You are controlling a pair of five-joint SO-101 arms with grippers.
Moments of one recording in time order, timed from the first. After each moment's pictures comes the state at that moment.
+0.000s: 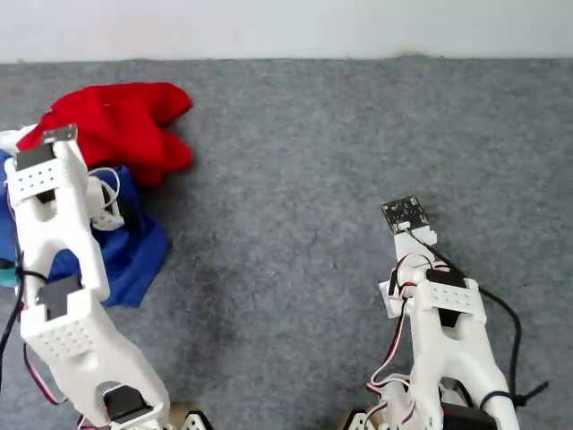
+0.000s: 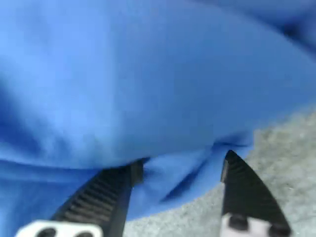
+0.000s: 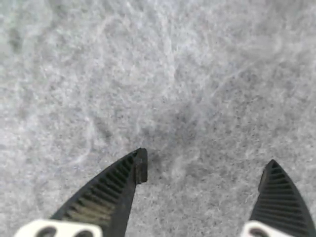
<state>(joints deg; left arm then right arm) -27.1 26.2 -9.3 91.4 3.2 8.3 -26.5 66.4 41.6 25.6</state>
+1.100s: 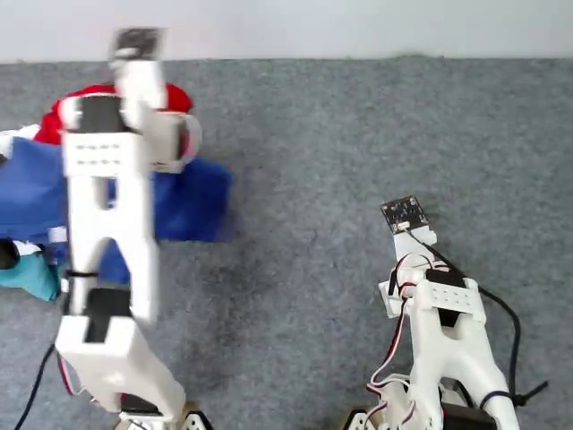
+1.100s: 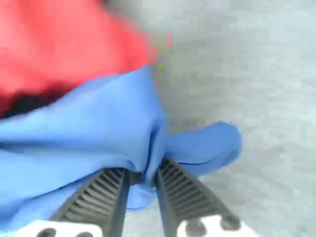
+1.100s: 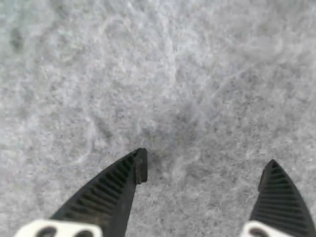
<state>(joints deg) 2.4 12.1 -31.4 99.4 2.9 8.1 -26.5 66.4 41.6 25.6</state>
